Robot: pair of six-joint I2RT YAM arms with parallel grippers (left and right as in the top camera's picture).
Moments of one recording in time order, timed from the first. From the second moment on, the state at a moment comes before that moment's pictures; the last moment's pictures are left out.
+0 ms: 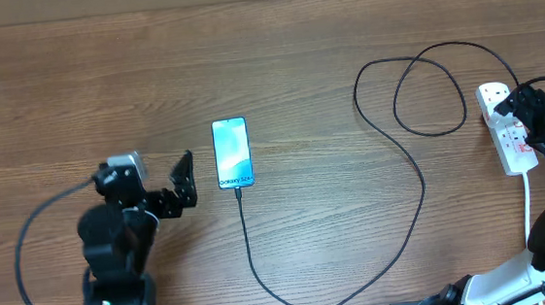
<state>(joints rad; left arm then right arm) 0.04 0.64 0.37 -0.02 0.21 -0.21 -0.61 1.82 1.35 -0.84 -0.21 0.25</state>
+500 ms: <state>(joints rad) 0.04 0.48 0.08 0.27 0.24 -0.21 -0.61 1.82 1.35 -0.84 -0.21 0.25</state>
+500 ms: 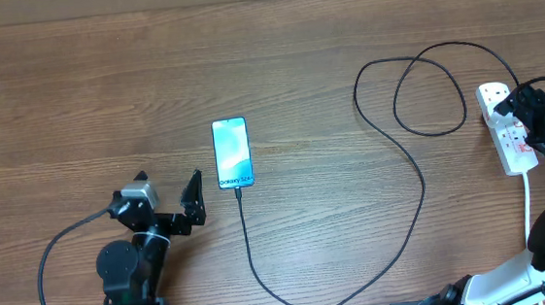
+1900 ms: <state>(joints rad) 0.04 0.02 0.01 -0.07 0.09 -0.05 -0.61 1.82 1.35 -0.84 -0.21 0.25</state>
